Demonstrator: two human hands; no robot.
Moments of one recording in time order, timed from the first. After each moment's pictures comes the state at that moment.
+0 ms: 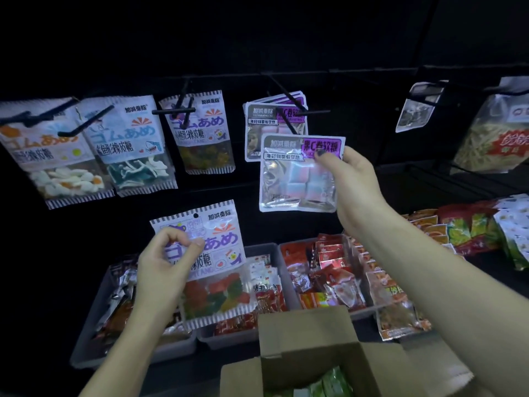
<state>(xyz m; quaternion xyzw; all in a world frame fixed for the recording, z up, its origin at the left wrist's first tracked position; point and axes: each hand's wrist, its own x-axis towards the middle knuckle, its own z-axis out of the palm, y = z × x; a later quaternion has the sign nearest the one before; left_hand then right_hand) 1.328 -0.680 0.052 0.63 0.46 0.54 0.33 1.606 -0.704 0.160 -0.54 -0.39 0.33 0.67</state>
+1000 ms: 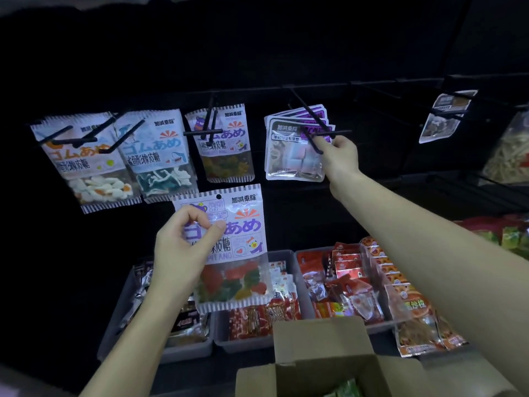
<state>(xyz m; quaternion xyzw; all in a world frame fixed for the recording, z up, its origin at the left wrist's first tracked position) 1.334 -0.672 0.108 0.65 0.43 0.55 0.30 1.618 -0.596 0.173 -0.62 -0.36 0.29 0.64</state>
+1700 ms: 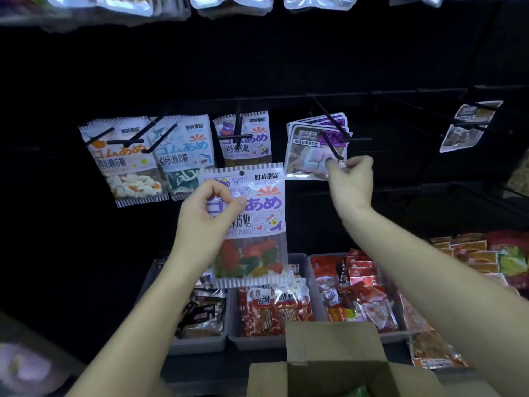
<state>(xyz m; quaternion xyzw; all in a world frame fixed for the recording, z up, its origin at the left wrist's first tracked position) 1.333 -0.671 0.150 0.67 0.43 0.54 0.28 1.585 -0.630 0.156 -0.68 -0.36 0.17 0.61</state>
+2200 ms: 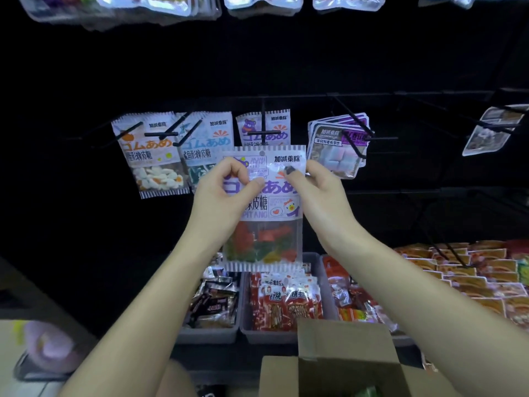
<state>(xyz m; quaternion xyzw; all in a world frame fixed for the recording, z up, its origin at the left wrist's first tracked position) 1.321 -0.671 0.174 0.69 0.42 0.54 0.26 1.488 -0.691 0.178 -0.48 -0.53 0.38 0.59</state>
